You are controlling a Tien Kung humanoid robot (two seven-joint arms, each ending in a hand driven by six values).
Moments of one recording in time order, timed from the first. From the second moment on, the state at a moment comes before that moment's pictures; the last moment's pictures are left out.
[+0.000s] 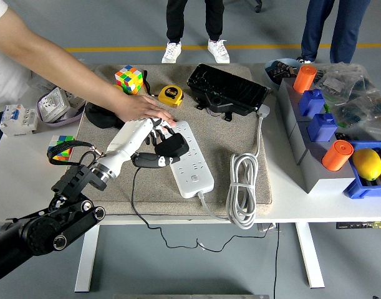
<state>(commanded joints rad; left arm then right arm) -0.53 0.20 -0.63 -0.96 1.67 0.50 -0.28 -0.02 -0.29 0.85 0.40 -0.45 -0.14 0.16</state>
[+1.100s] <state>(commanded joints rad) -0.58 0.18 -0.57 -0.84 1.70 0.54 -0.28 -0.02 -0.29 0.85 0.40 -0.45 -0.14 0.16</state>
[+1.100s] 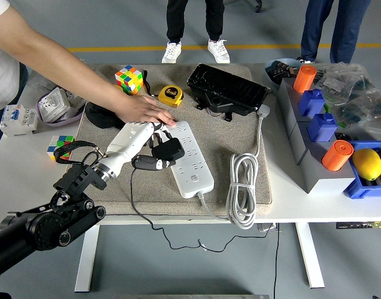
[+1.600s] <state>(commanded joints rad) -0.58 0.18 -0.56 -0.83 1.71 0.54 -0.28 -0.02 -0.29 0.86 0.41 -0.46 -0.14 0.16</state>
